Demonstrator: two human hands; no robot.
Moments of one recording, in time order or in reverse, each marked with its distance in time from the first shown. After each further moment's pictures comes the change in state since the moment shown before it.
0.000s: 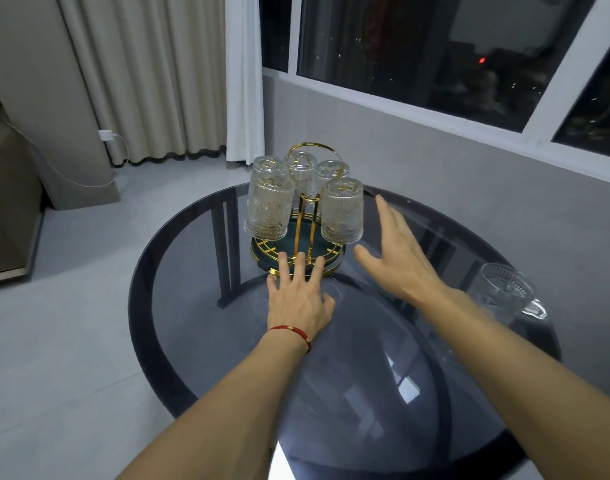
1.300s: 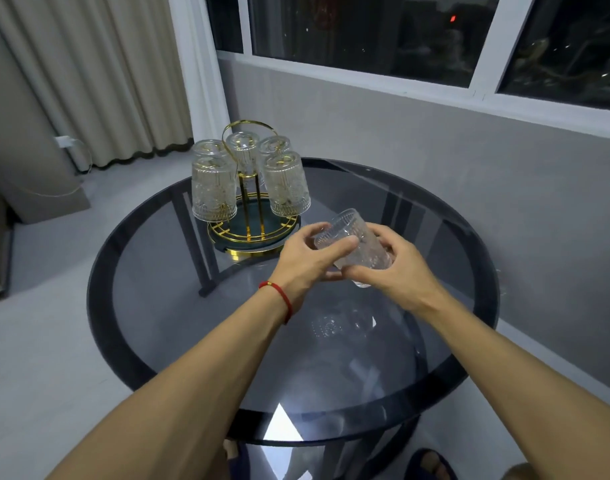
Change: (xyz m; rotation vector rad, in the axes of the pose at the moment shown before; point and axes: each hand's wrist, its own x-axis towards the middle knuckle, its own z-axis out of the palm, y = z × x) left_hand -0.021 0.095 -0.049 -1.448 -0.275 -0.181; right_hand -0.102 0.059 -0.036 0.546 -0.021 0.240
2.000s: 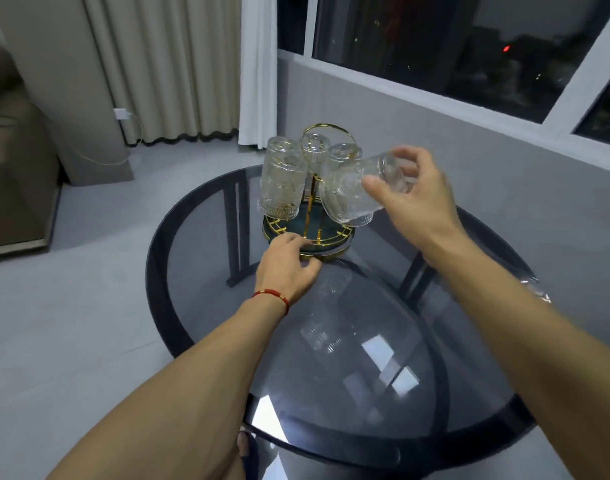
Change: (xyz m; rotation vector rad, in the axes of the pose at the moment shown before) left_hand 0.022 -0.026 -0.126 0.977 0.354 0.300; right_hand 0.063 -0.135 0.057 -0.133 0.203 -0.197
